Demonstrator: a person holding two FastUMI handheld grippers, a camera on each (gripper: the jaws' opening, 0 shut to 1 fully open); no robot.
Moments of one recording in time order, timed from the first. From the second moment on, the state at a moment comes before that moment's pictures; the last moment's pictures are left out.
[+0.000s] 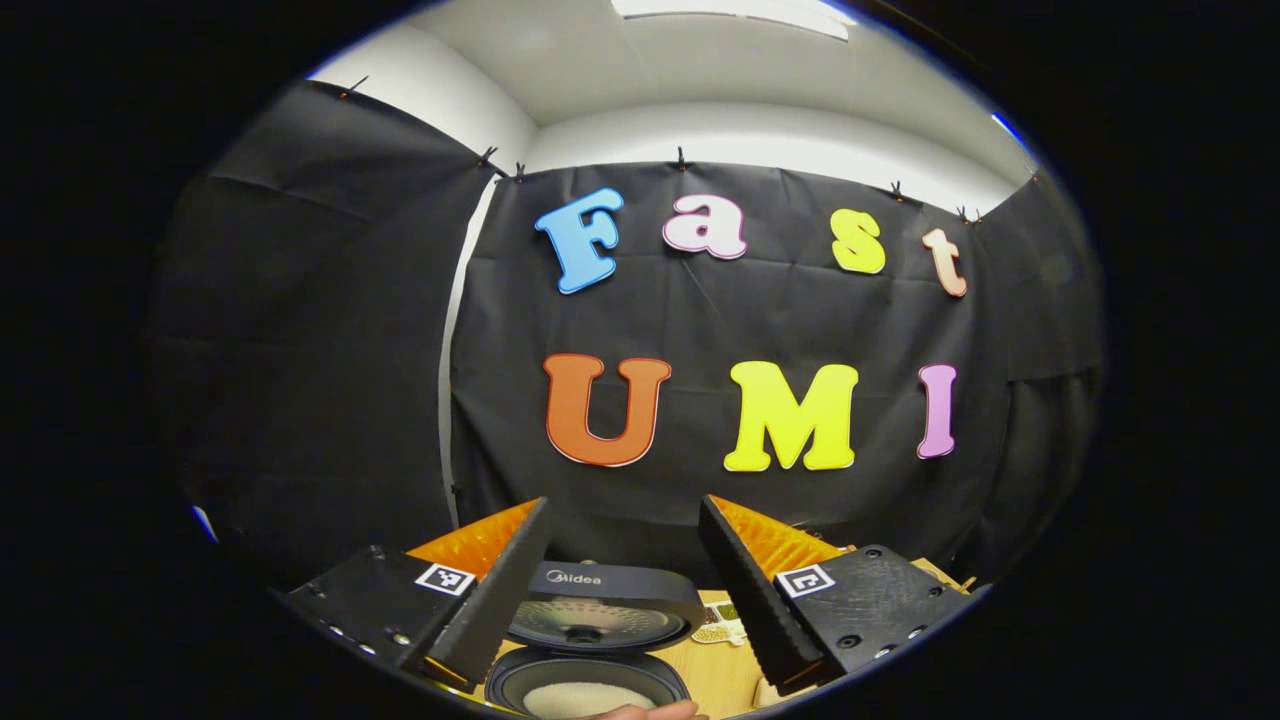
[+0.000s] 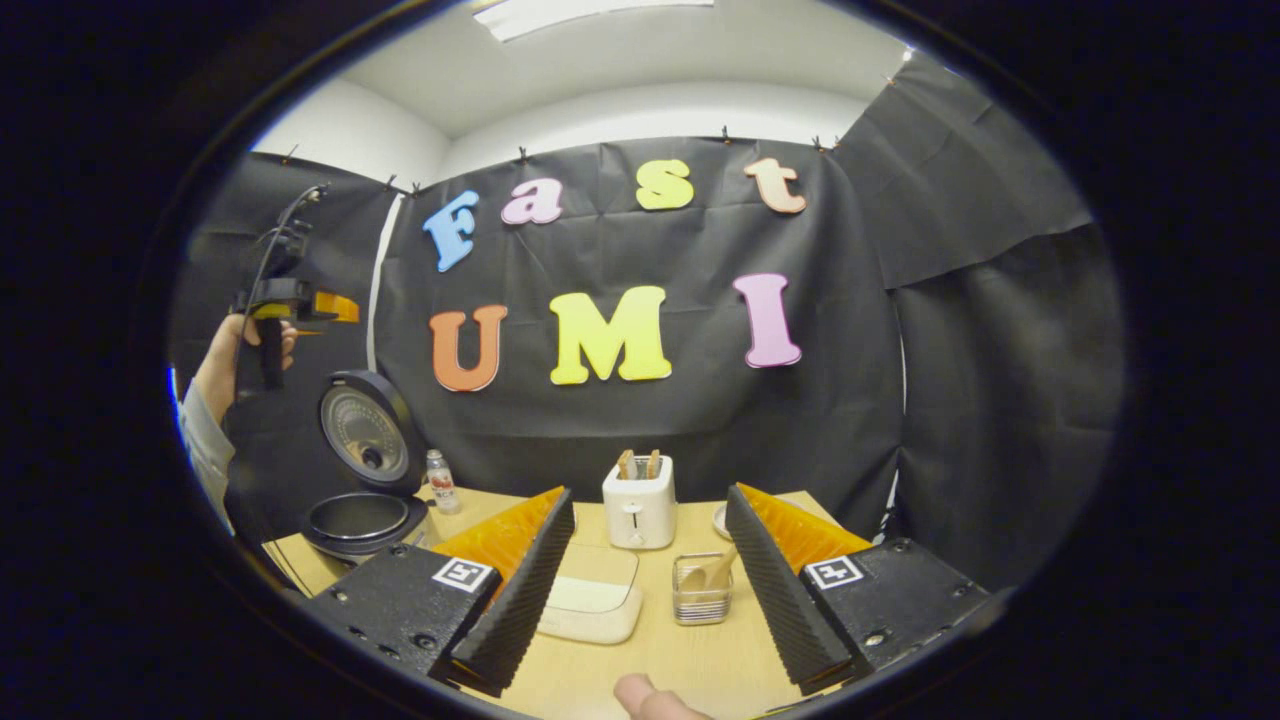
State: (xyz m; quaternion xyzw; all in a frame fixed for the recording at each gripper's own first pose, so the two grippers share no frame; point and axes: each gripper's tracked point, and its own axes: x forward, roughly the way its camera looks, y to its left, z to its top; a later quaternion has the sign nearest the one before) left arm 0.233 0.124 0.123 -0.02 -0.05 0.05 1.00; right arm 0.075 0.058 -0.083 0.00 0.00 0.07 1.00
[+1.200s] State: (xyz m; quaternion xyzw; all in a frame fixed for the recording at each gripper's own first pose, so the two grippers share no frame) left arm 0.251 0.167 0.032 0.02 0.10 0.13 0.99; right arm 0.043 0.065 -0.094 0.01 0.02 0.06 1.00
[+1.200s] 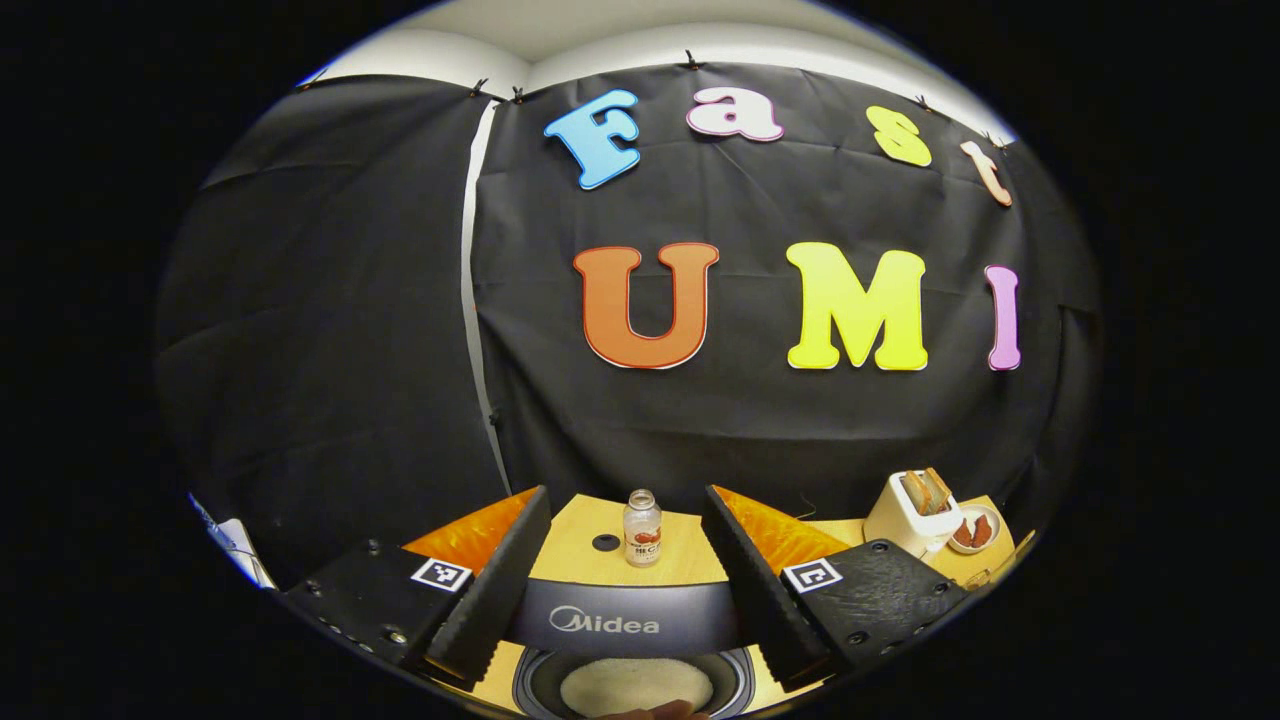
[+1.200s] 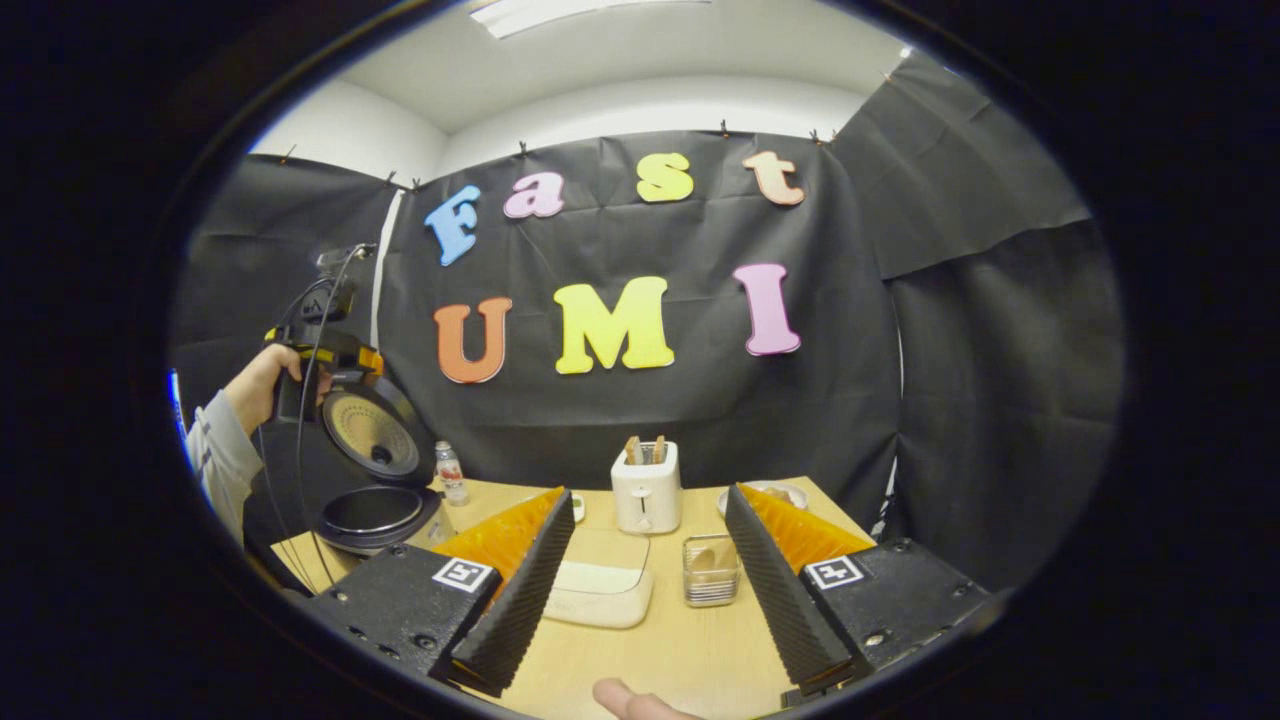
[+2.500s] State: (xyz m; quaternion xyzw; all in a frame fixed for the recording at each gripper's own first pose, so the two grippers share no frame) left arm 0.129 0.138 -0.144 -0.01 0.23 0.10 0.97; right arm -0.043 0.096 -0.099 0.00 0.01 0.11 0.99
